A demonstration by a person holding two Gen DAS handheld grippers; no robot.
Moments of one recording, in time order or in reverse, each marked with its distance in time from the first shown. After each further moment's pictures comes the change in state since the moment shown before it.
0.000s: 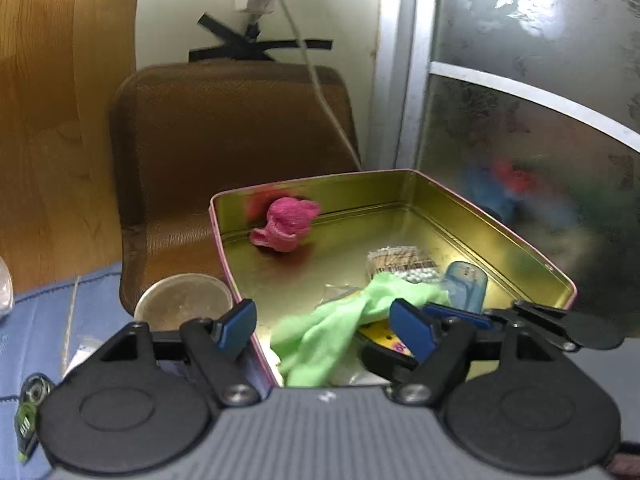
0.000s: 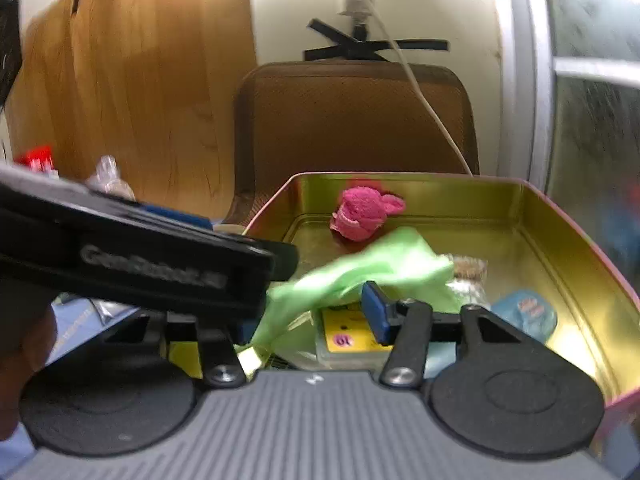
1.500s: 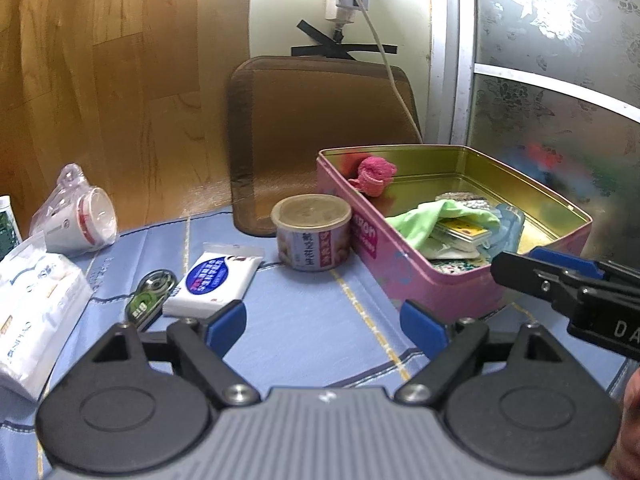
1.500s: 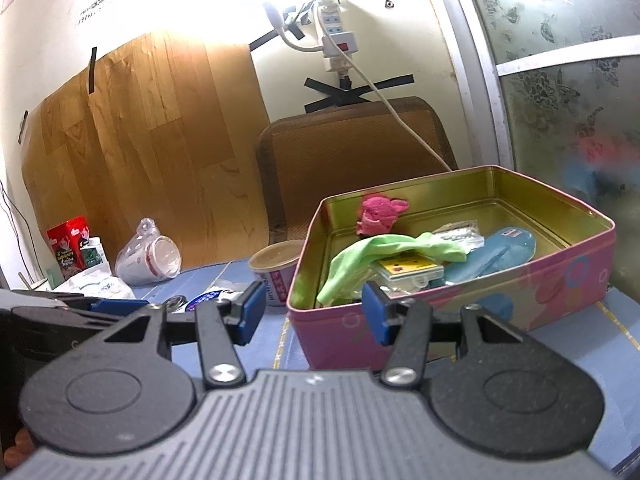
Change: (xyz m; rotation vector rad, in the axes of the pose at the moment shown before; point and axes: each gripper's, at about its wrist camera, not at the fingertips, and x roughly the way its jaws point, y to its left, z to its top) left arm -0.104 0.050 -0.092 -0.038 -0.026 0.151; right arm -0.078 0.062 -0.043 0.151 -0.139 -0.029
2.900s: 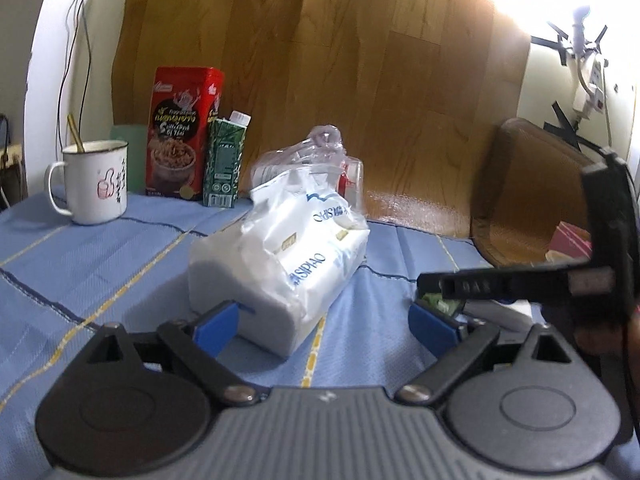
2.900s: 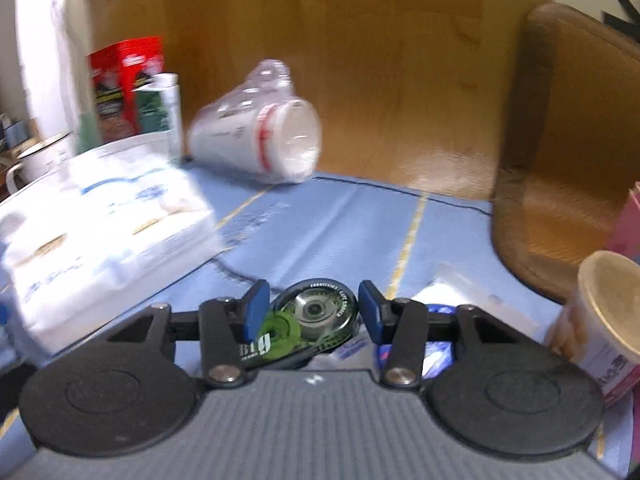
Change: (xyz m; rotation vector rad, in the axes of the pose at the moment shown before) left arm -0.034 0.202 -0.084 -0.406 -0.168 0.331; right arm 0.239 0.197 -0.021 -0.381 0.364 0.285
